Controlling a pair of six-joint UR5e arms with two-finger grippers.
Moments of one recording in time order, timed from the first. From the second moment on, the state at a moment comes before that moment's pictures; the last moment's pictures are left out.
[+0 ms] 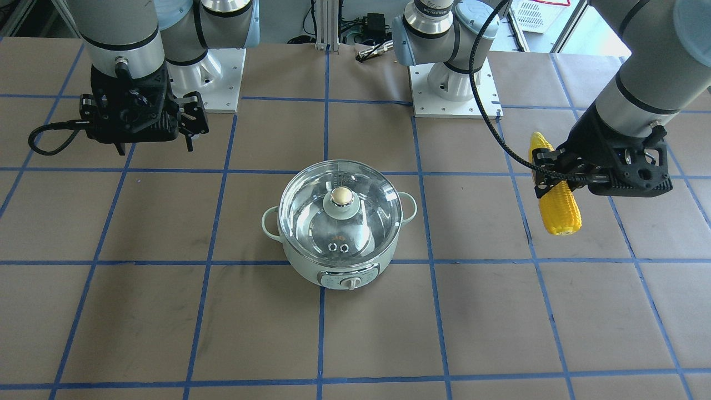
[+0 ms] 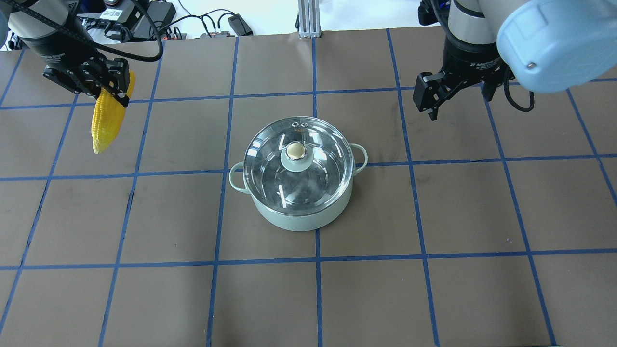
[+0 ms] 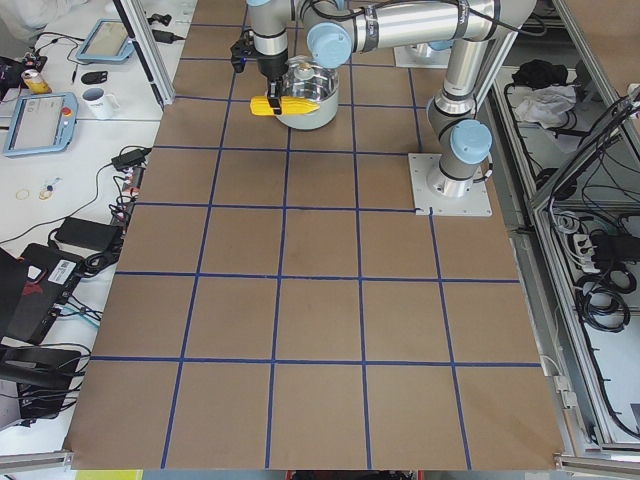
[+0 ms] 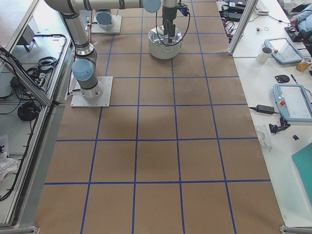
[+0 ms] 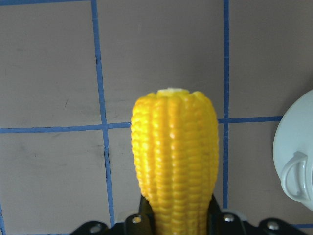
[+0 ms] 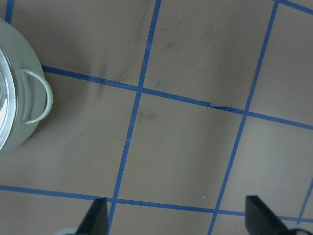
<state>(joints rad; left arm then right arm) -1.37 -1.69 -1.48 -1.55 1.59 0.22 1.65 -1.53 1.54 -1.57 -1.76 -0.15</state>
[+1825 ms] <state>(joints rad) -1.38 -1.68 -1.49 -1.54 1.58 0.18 1.65 -1.54 1.53 -1.64 -1.80 -0.13</state>
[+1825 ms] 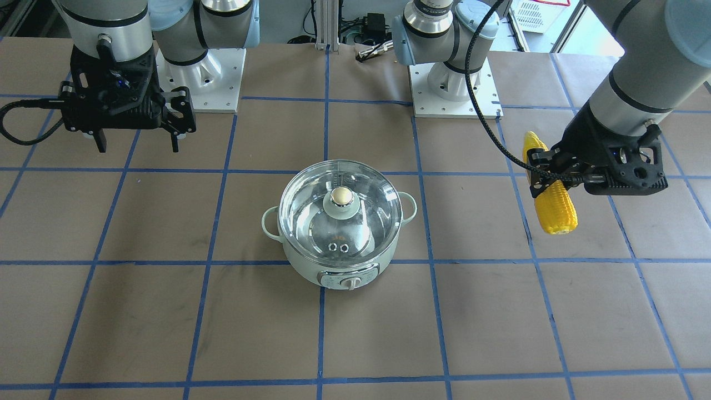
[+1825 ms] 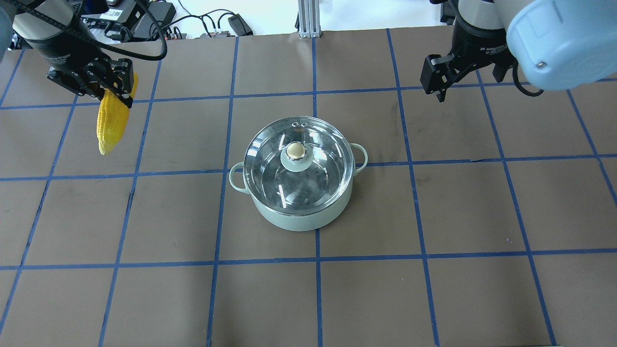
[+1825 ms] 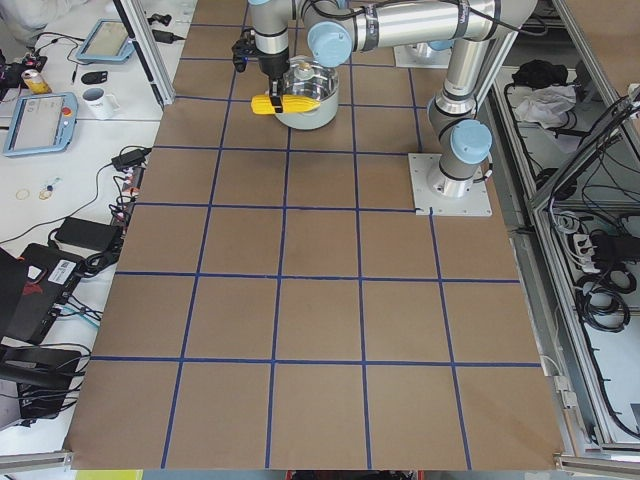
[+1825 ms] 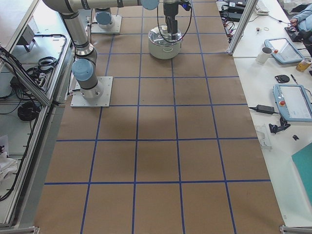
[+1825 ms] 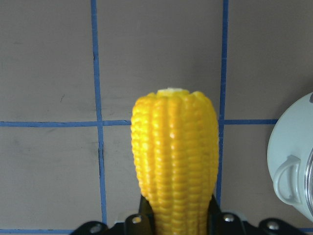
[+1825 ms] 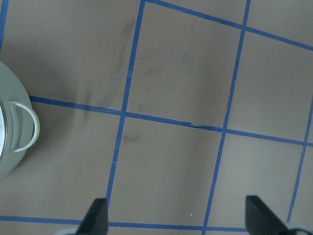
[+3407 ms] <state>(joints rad) -1.38 -1.69 -1.49 -1.54 1.58 0.18 1.65 -1.54 1.53 -1.66 -1.80 -0.12</state>
